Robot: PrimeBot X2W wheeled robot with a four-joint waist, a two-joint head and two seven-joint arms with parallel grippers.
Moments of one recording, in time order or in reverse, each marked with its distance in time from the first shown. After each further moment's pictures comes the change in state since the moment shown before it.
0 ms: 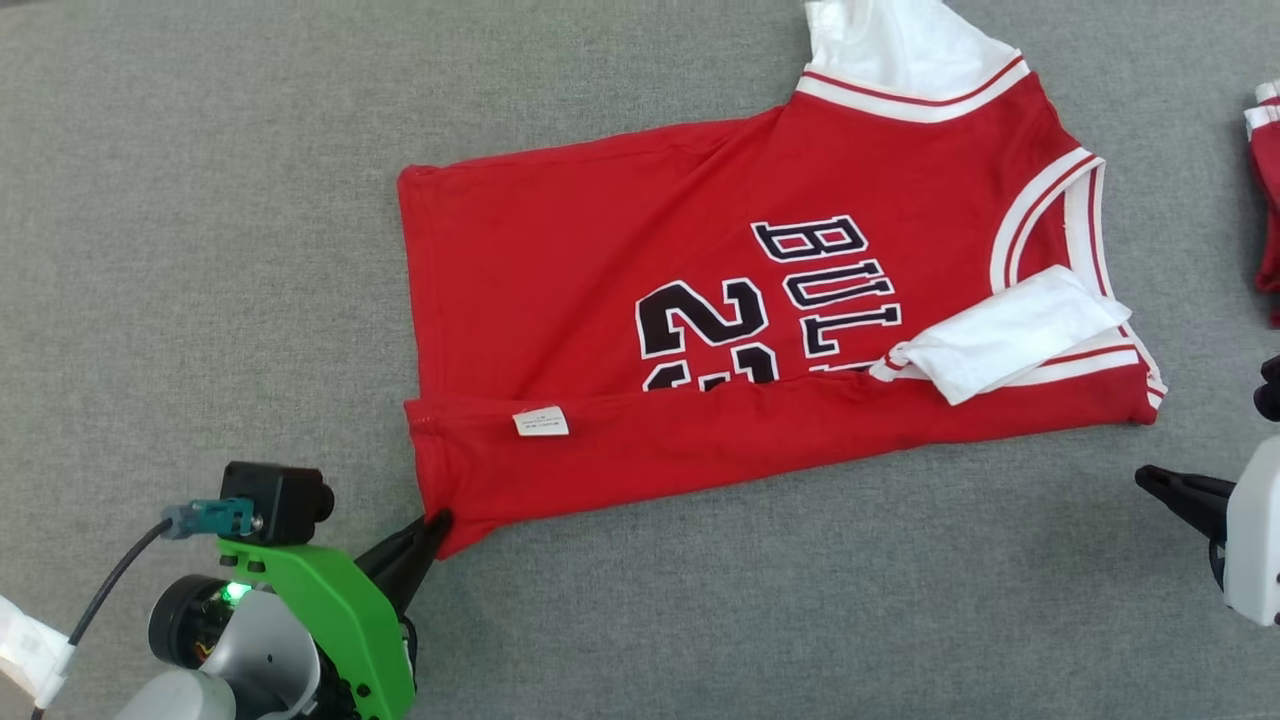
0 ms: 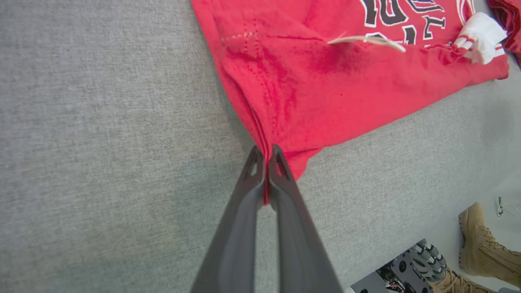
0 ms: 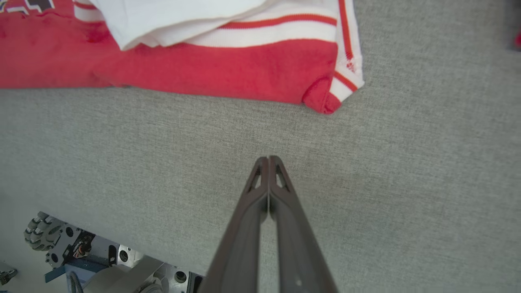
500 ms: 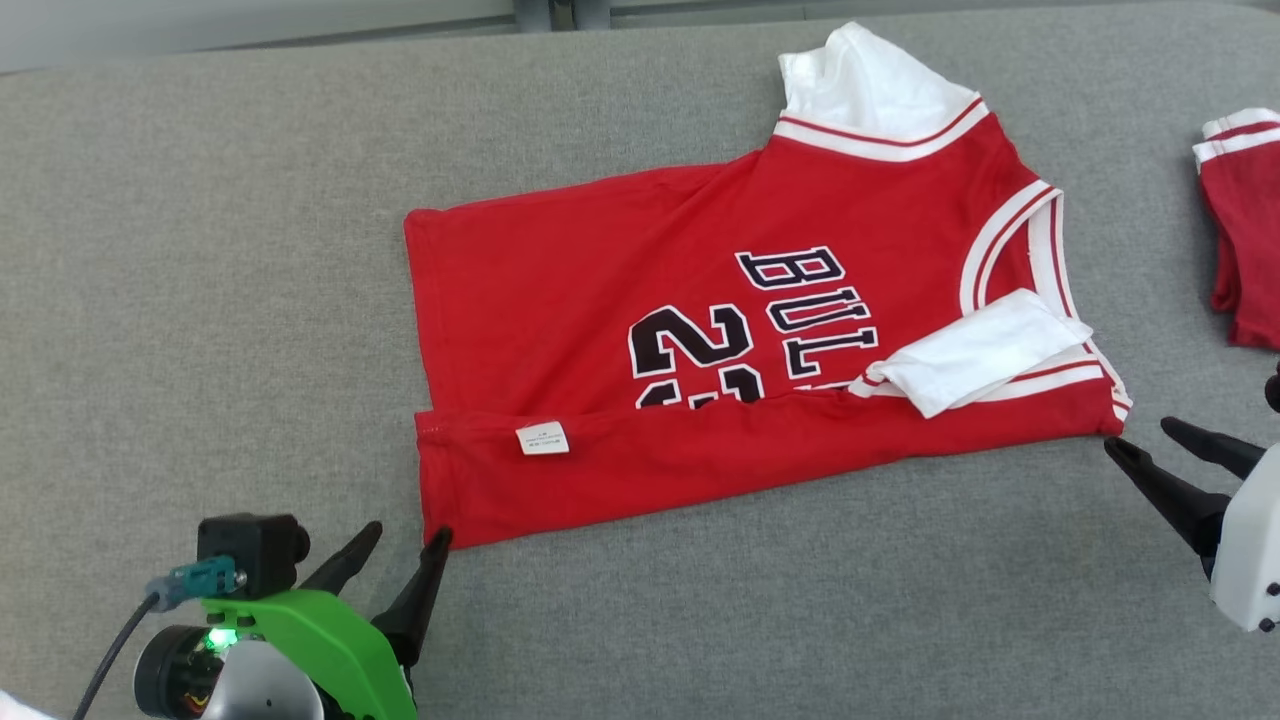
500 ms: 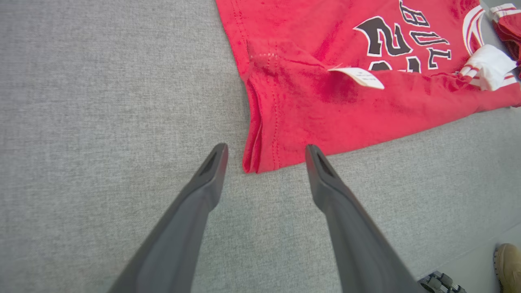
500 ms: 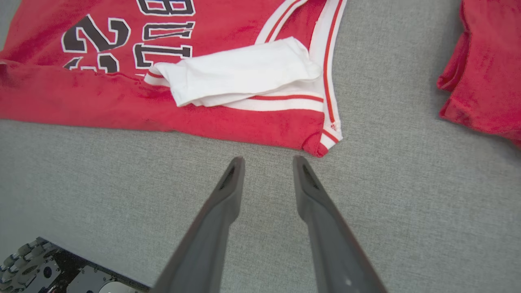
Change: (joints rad) left arm 0.074 -0.025 0.012 0.017 0.067 0.068 -0.134; right arm 0.039 0.020 -0.005 -0.064 -0.071 0.000 -0.168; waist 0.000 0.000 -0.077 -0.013
